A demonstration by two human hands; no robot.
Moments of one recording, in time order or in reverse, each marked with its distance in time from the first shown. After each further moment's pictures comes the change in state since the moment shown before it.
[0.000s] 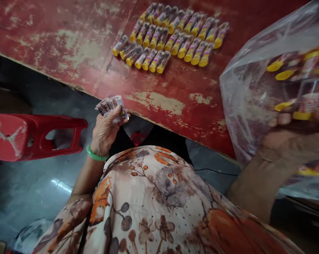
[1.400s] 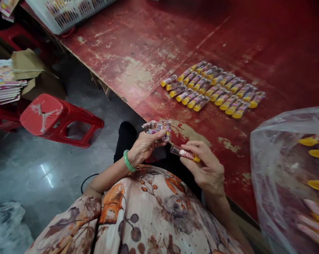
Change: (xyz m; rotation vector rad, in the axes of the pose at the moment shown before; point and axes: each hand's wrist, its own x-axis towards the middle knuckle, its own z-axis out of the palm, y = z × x) left_hand -0.008 -0.018 0.008 -0.249 -0.052 -0.184; right_hand 0.010 -0.052 0.114 -0.032 -0.308 -0.552
